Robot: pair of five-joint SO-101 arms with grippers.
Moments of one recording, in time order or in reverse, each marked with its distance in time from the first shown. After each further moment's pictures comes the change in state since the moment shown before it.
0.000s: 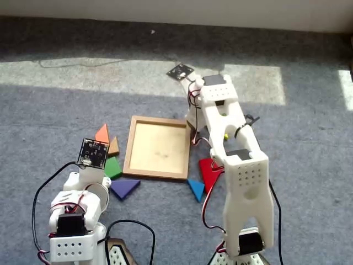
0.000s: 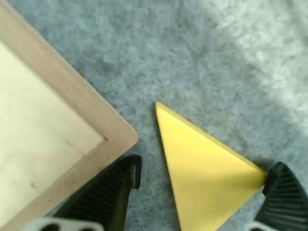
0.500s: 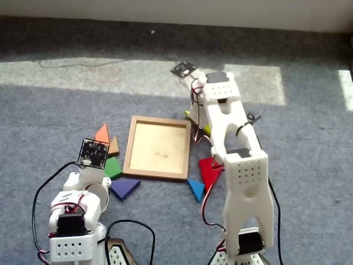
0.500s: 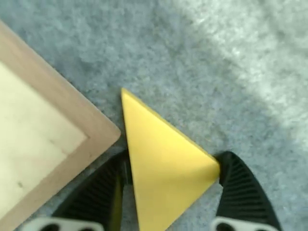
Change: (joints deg) left arm 0.0 0.0 0.0 0.0 0.0; right arm 0.8 0.5 -4.1 3.7 -0.2
